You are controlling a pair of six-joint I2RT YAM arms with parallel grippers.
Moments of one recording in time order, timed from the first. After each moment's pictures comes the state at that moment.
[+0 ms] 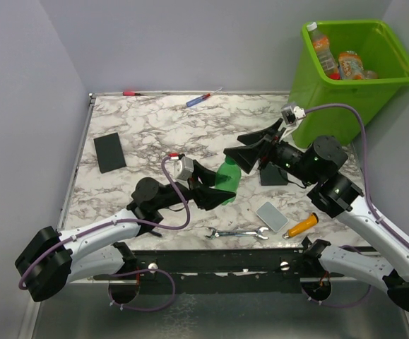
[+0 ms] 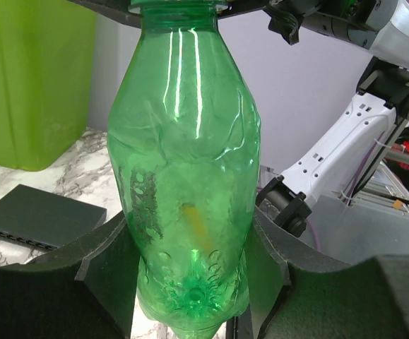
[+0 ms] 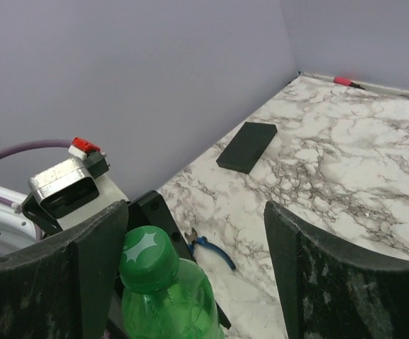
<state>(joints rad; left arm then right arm) -0.86 1.05 0.48 0.92 0.48 -0.42 0.73 0.94 1.02 0.05 -0.26 0.44</state>
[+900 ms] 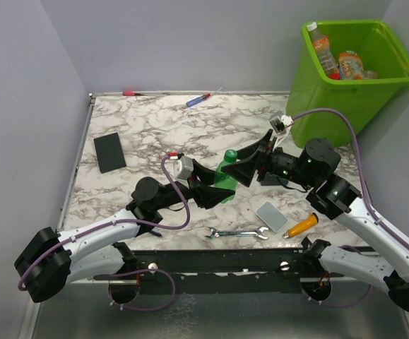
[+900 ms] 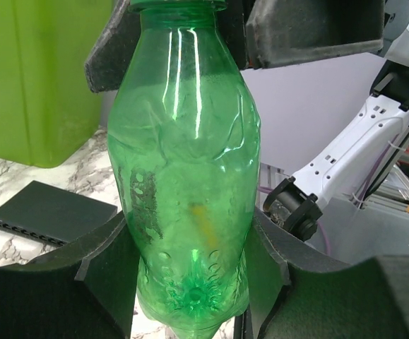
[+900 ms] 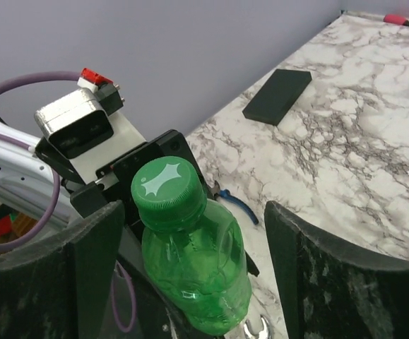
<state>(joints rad) -0.86 1.05 0.48 0.89 0.45 -0.39 0.74 0.93 1.00 -0.07 -0.38 0.44</state>
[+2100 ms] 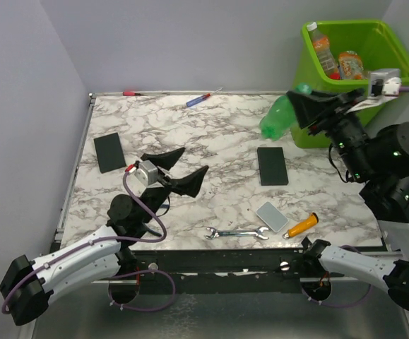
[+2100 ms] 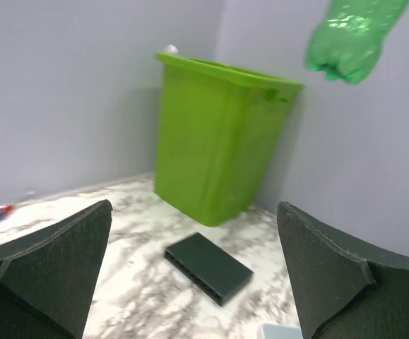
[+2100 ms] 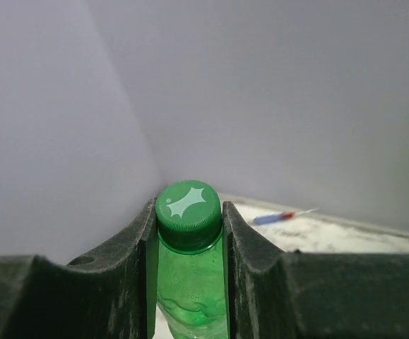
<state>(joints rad) -0.88 0.77 0.37 0.87 -0.06 -0.18 0.74 0.97 1.53 -0.31 0.15 0.19</state>
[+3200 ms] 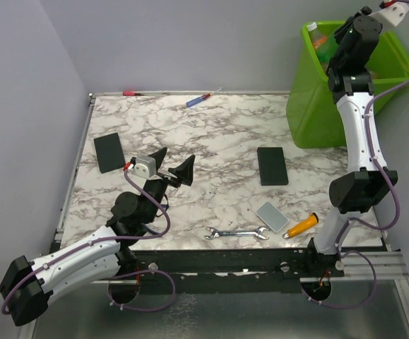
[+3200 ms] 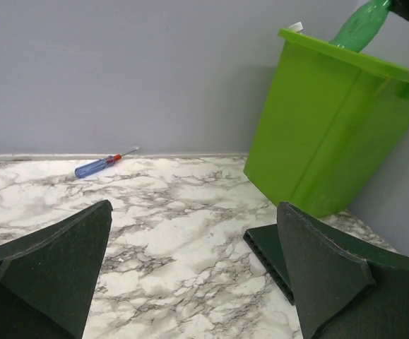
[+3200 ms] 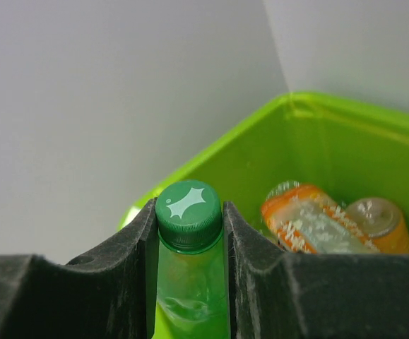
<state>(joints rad) -0.88 0.73 0.37 0.74 -0.45 -0.12 0.02 1.84 2.15 -0.08 0.57 0.30</state>
